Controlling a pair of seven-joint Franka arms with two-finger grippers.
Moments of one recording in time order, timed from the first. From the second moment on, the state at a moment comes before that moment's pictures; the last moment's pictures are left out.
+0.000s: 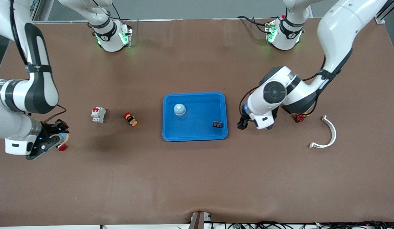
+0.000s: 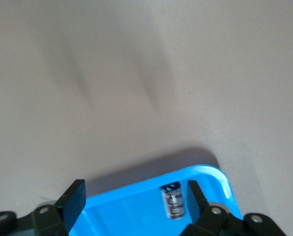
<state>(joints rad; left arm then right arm) 0.21 0.69 -0.87 -1.73 0.44 2.11 -2.03 -0.07 0.45 -0.06 -1.62 -0.06 1.98 -0.80</state>
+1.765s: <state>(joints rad) -0.30 0.83 -0.49 -1.51 0.44 2.24 -2.25 -0.18 0.50 -0.04 -2.12 -0.05 2.63 -0.93</state>
